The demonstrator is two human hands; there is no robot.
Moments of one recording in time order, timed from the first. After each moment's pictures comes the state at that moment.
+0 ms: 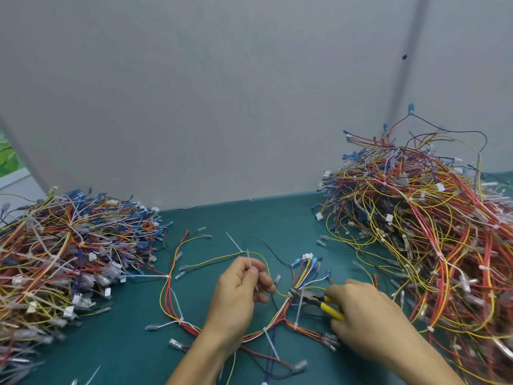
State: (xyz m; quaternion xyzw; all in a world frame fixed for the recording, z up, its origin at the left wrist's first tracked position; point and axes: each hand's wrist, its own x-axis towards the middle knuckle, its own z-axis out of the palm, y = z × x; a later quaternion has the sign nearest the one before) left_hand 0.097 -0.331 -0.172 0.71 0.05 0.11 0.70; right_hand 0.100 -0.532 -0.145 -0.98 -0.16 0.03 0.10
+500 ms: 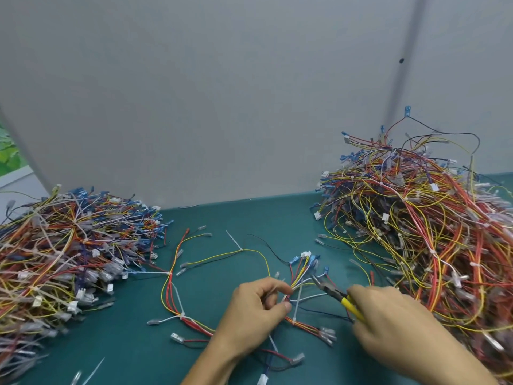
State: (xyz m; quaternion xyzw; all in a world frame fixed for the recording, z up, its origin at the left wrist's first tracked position) left_hand 0.080 -0.338 -0.174 0.83 -0.07 0.07 0.55; right_hand 0.076 -0.556 -0.125 -0.99 -0.15 0.04 0.06
